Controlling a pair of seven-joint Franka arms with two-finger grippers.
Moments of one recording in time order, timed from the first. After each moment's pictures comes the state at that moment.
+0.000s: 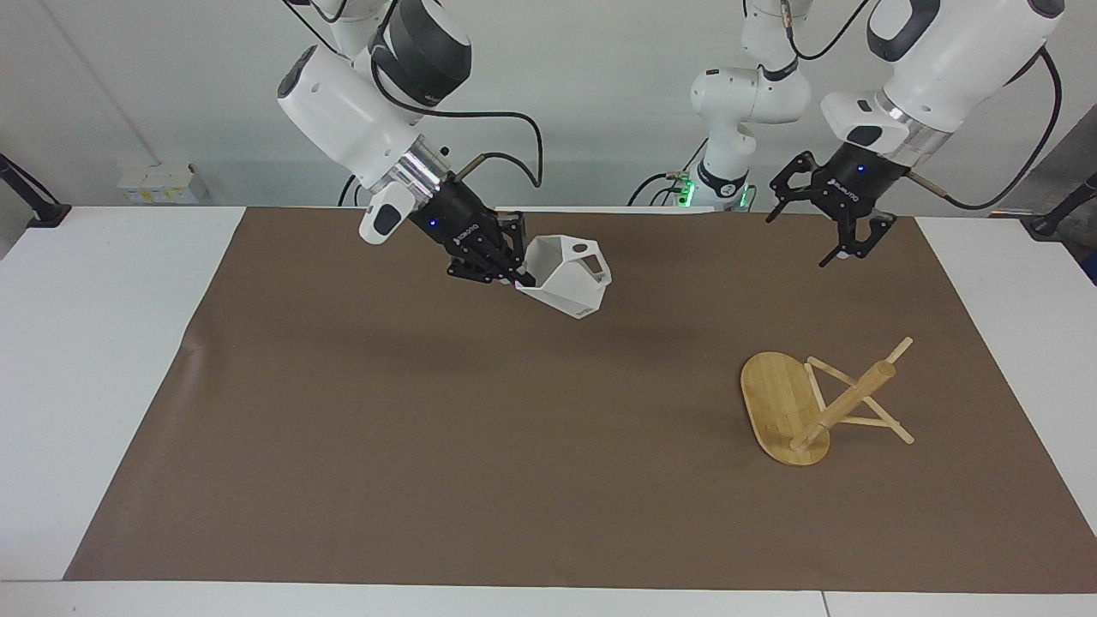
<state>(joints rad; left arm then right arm) -0.20 -0.04 0.05 -1.63 -0.30 1.67 0.83 -0.09 0.13 0.45 -1.69 0.68 2.25 0.07</state>
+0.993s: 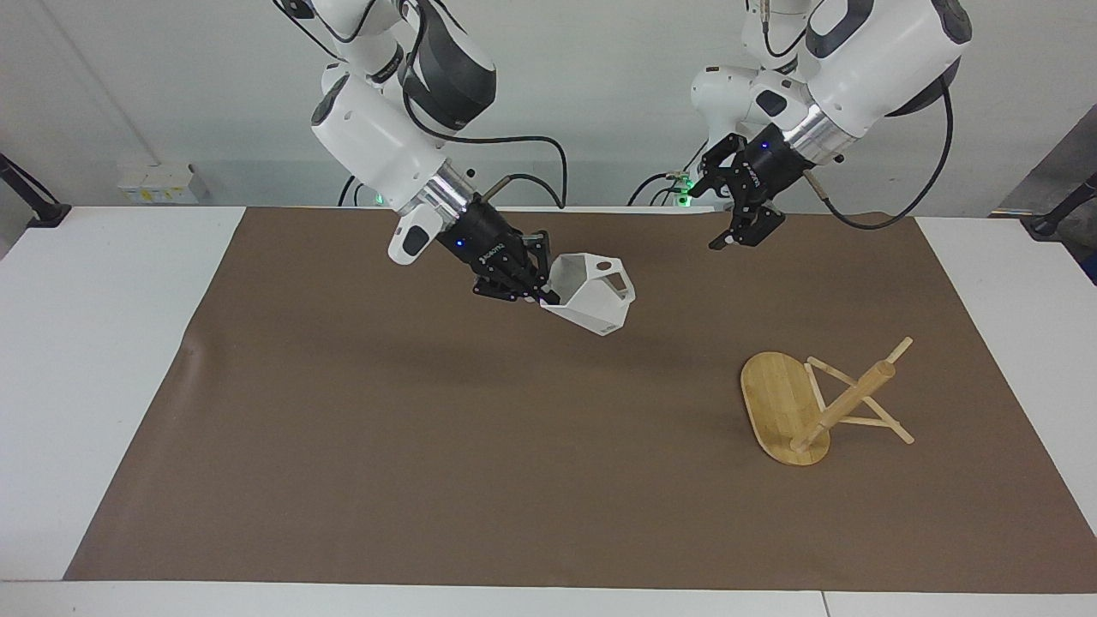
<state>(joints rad) -0.32 -0.09 0.04 -1.76 -0.52 1.74 1.21 -0.09 0.19 0.52 -1.69 0.68 2.38 0.08</state>
